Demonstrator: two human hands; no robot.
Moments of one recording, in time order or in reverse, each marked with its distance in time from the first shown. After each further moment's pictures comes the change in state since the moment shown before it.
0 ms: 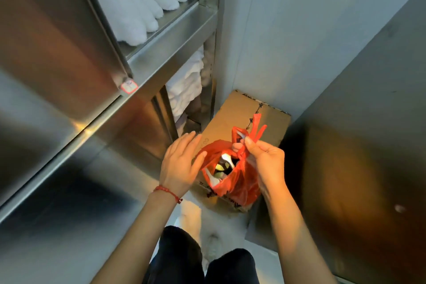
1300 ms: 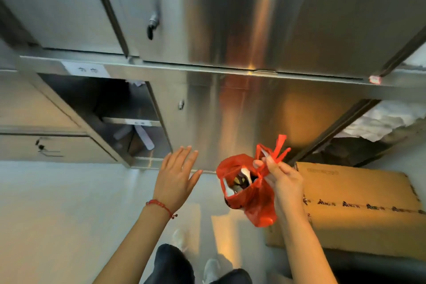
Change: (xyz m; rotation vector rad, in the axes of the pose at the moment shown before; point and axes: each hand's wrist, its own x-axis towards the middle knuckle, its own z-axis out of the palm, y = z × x) left_hand -0.403 0.058 -0.071 0.374 0.270 -0.997; right_hand -0.231 0.090 0.041 -0.332 -0.861 0.104
